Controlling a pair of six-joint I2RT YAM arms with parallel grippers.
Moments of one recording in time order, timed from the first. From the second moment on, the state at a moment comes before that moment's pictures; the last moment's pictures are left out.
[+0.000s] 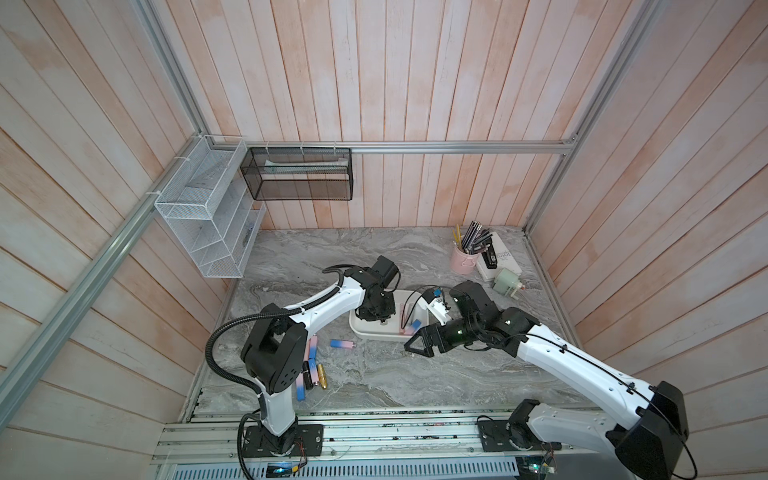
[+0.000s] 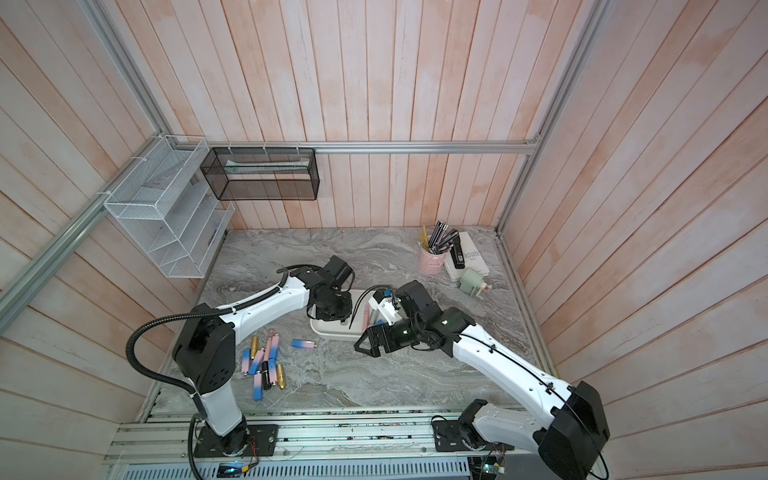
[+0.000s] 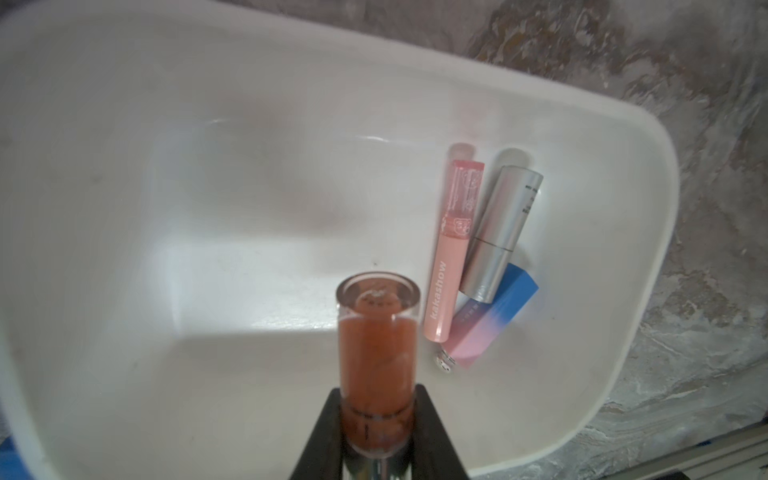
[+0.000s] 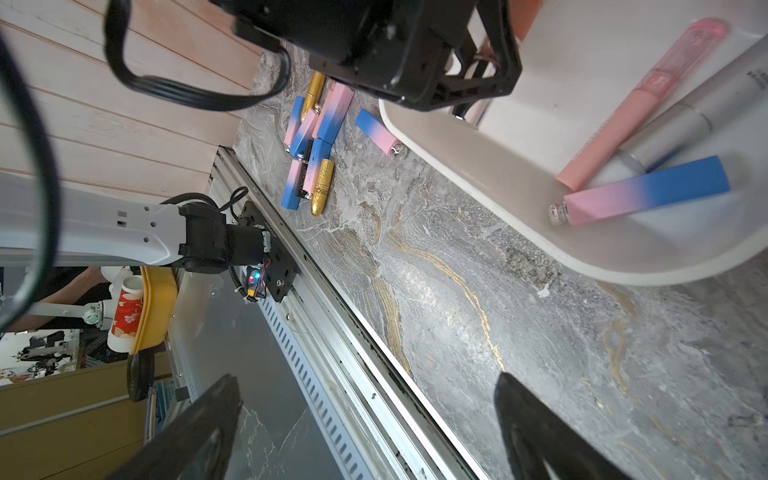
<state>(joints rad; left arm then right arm) -0.67 1.85 1.44 -0.85 0.11 -0.71 0.73 1.14 0.92 -0.64 -0.57 0.44</state>
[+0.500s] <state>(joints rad) -0.69 1.90 1.45 -0.80 0.13 -0.72 0.72 1.01 0.83 -0.67 -0.58 0.45</state>
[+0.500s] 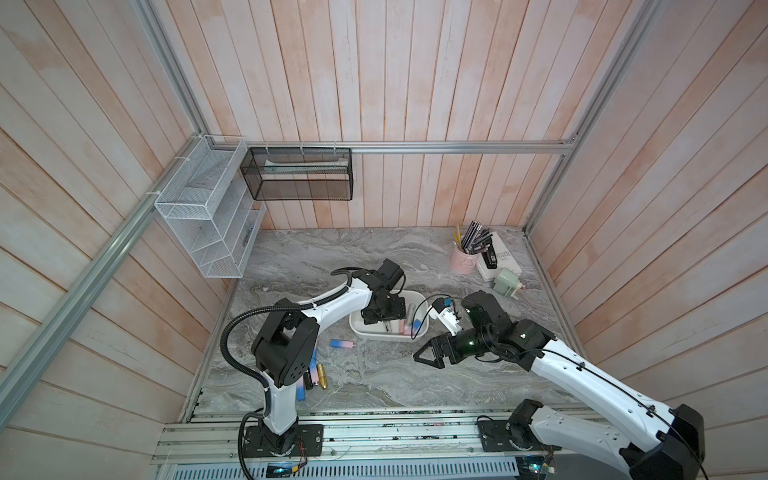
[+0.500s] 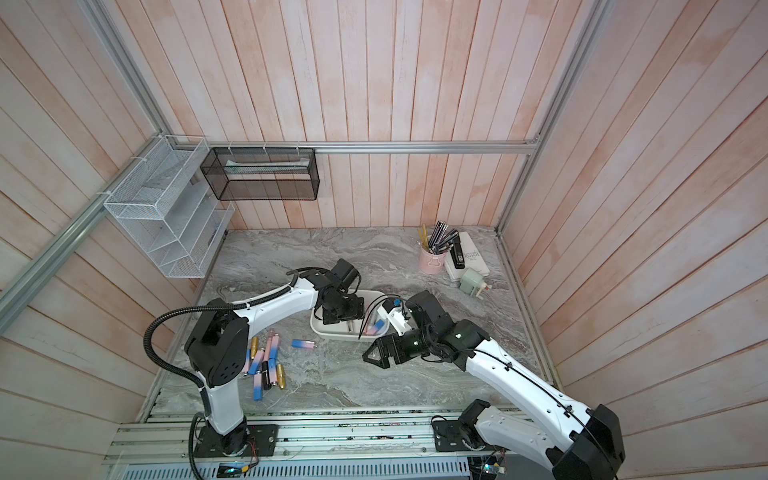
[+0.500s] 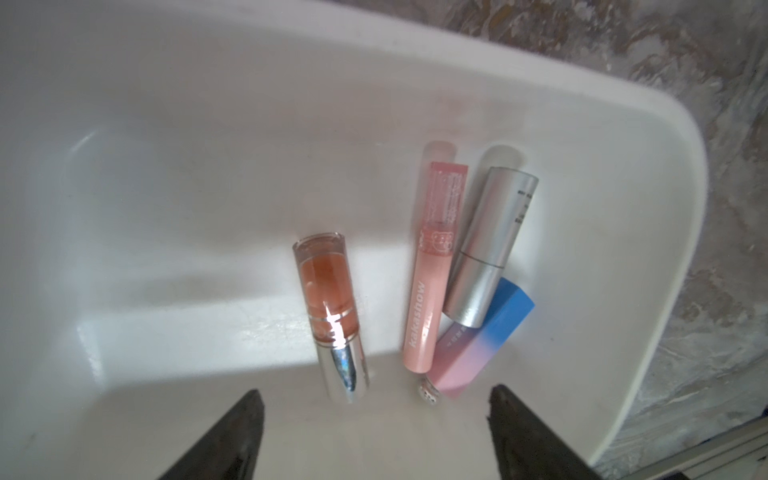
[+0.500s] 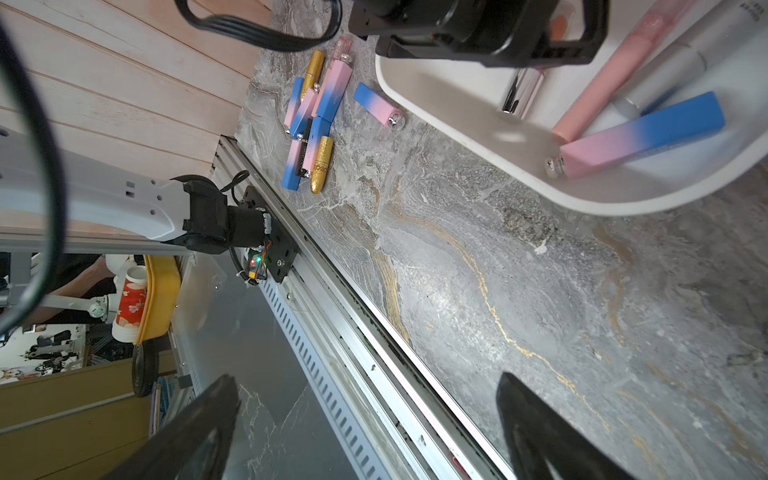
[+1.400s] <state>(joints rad) -0.77 0.97 0.76 -1.04 -0.01 -1.09 1.09 1.10 0.80 -0.51 -0.47 0.66</state>
